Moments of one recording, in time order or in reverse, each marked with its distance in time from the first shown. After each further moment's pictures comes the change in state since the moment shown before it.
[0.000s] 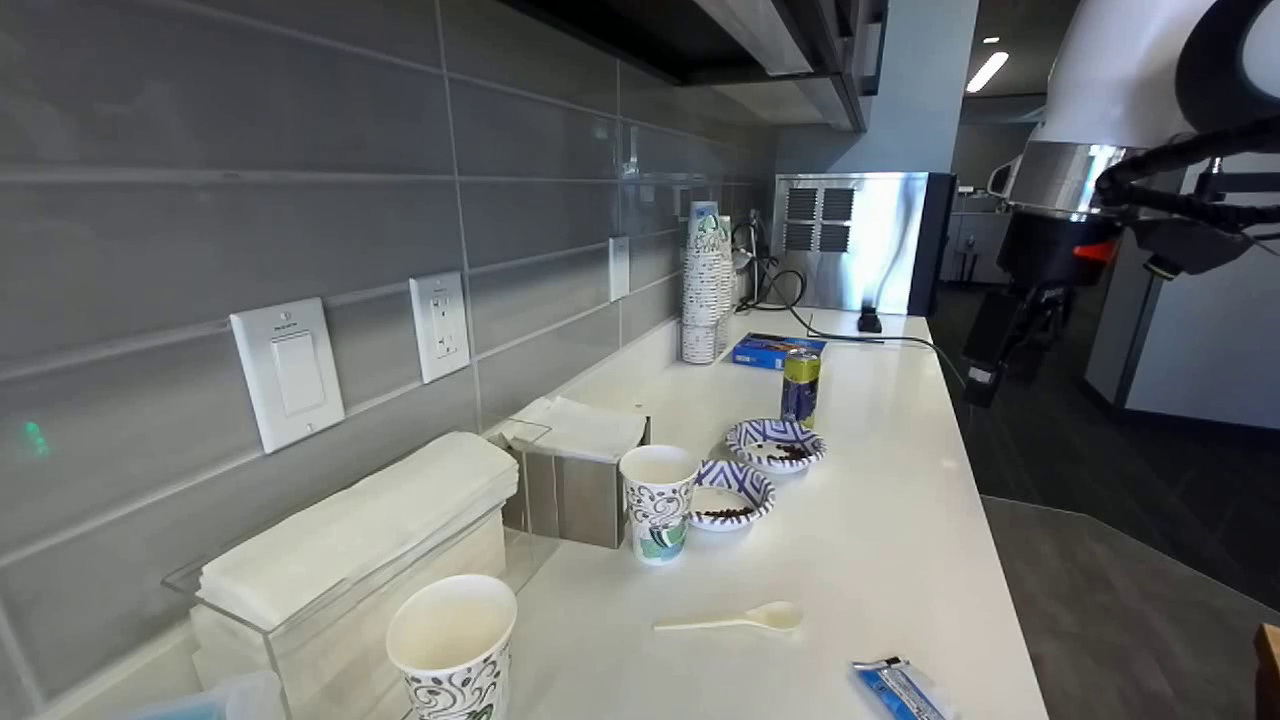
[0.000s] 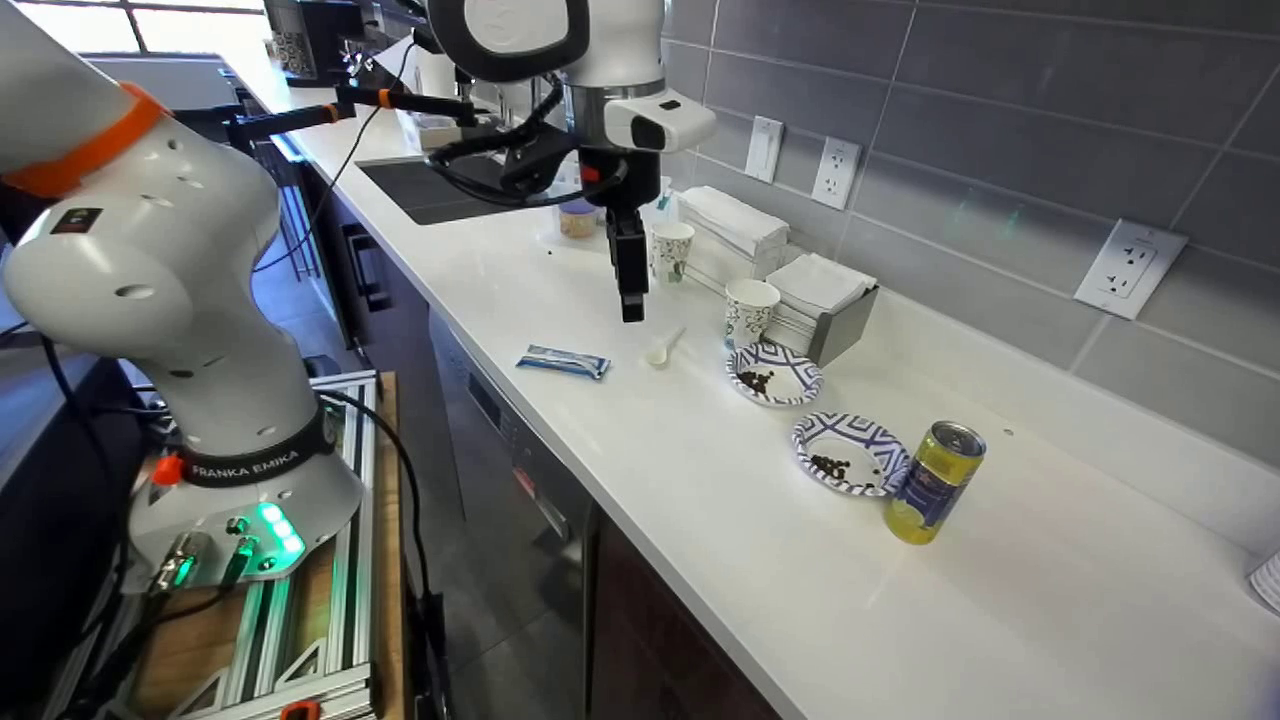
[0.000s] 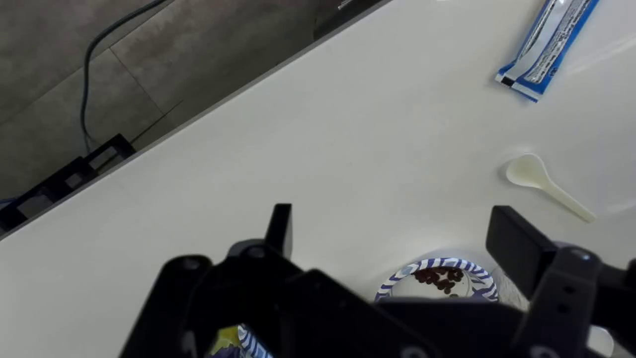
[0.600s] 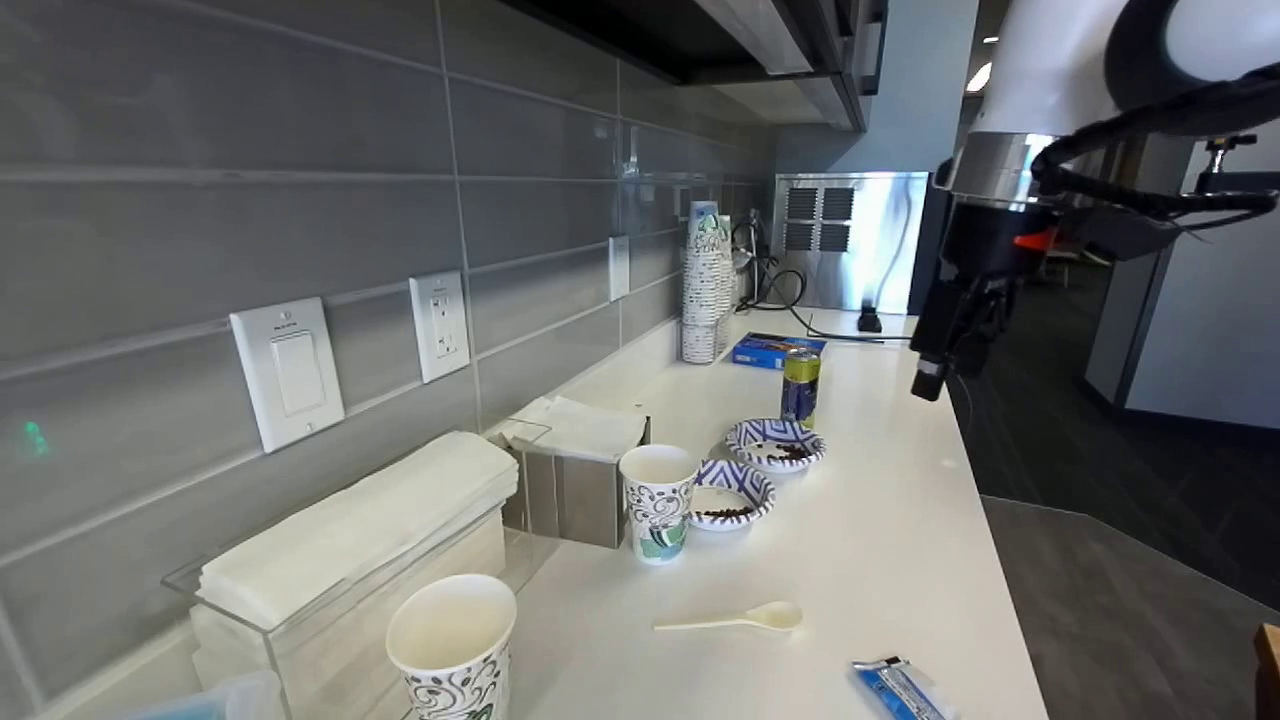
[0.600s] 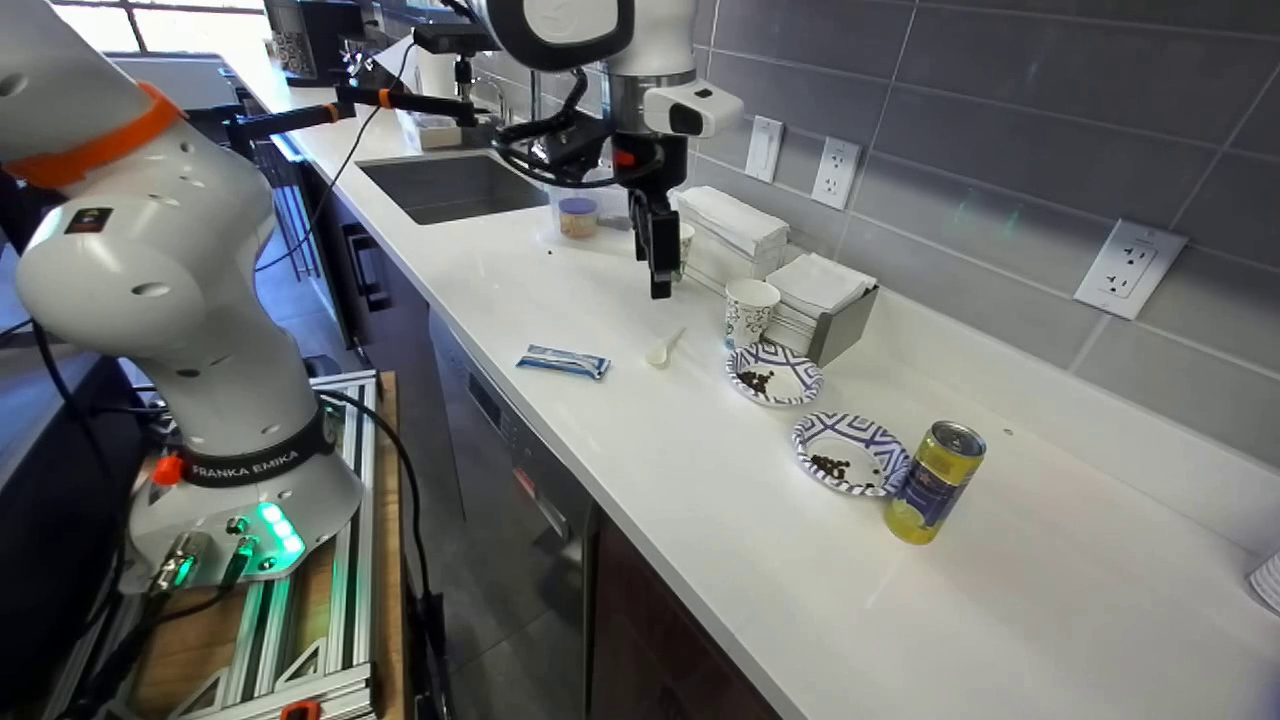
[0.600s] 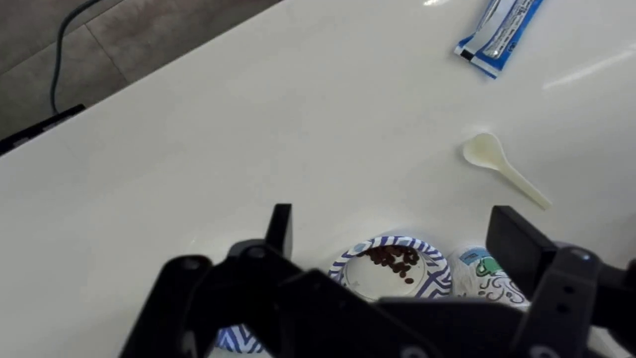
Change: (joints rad) arm 0.065 0.137 0.014 0.126 0.023 0.001 -0.003
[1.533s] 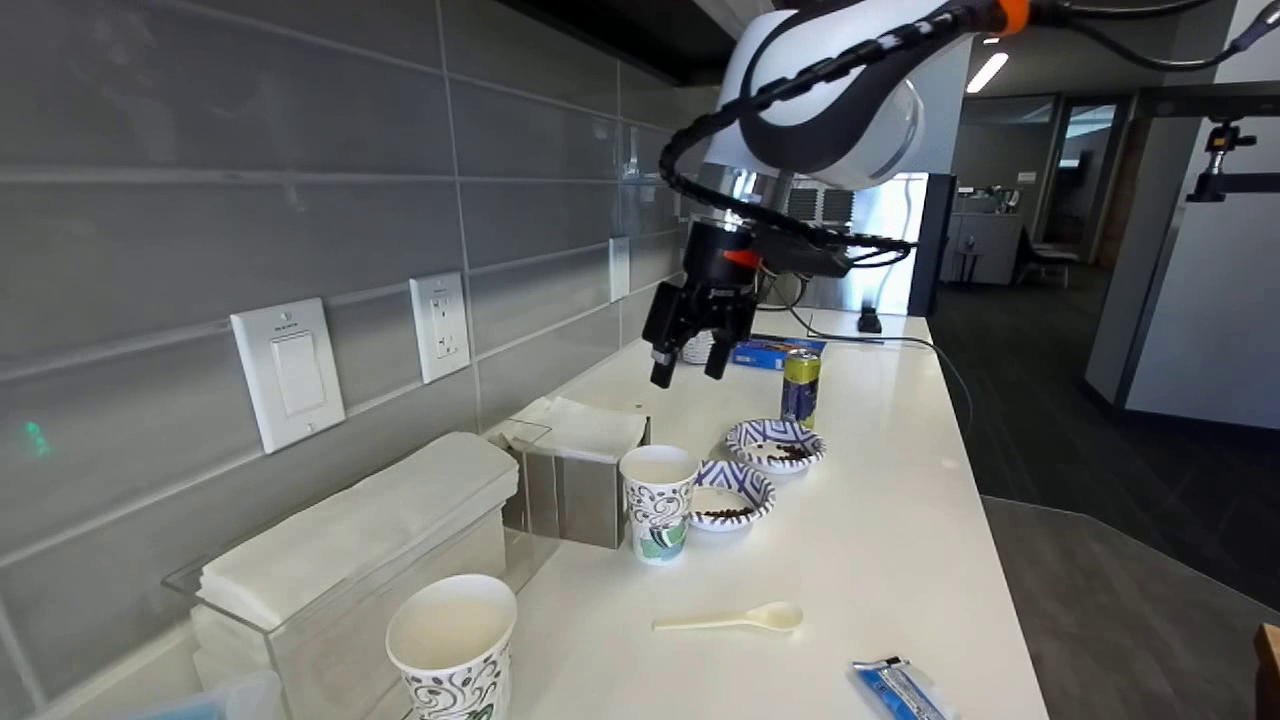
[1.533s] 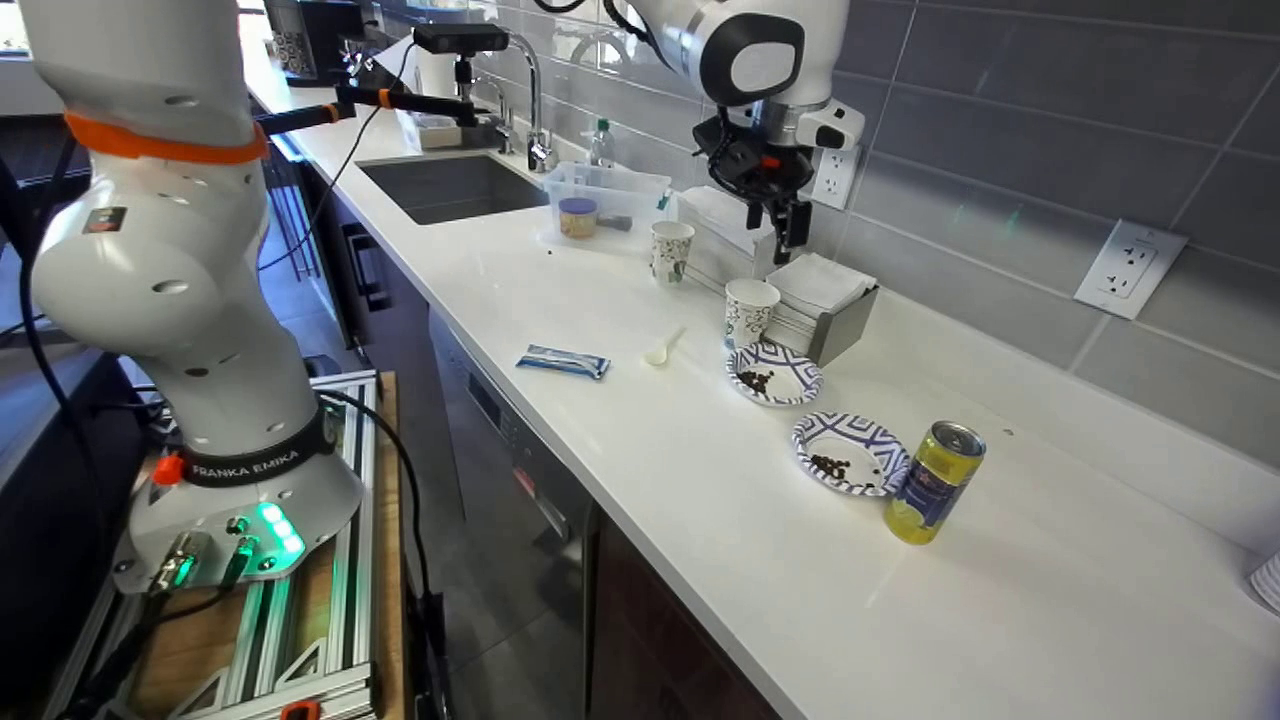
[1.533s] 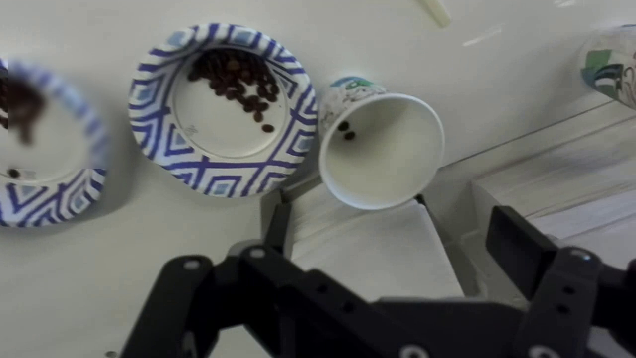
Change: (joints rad) arm 0.074 0.659 0.056 0.653 0.164 0.073 -0.084
